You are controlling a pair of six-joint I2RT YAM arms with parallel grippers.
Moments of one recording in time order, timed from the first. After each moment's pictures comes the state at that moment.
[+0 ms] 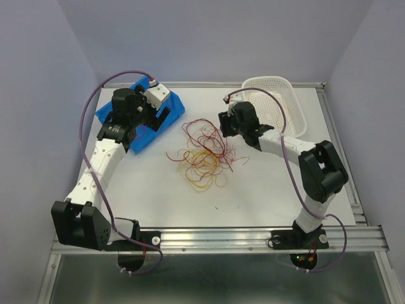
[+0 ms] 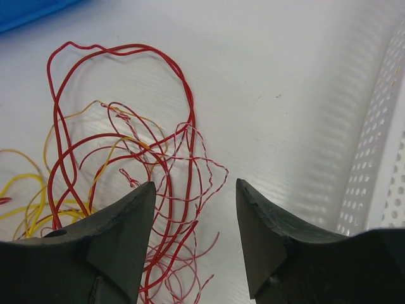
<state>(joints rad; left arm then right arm) -0.17 1.28 1.20 -0.32 0.25 0.52 0.53 1.79 1.20 0.06 0.08 0.07</state>
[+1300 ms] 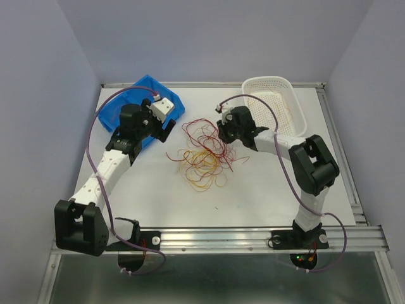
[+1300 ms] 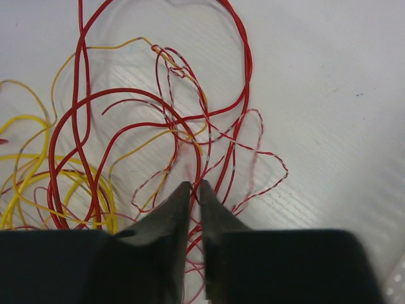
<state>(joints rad) -0.21 1.24 0.94 -0.08 0.30 0.44 0.52 1.89 1.20 0.08 -0.17 -0.06</state>
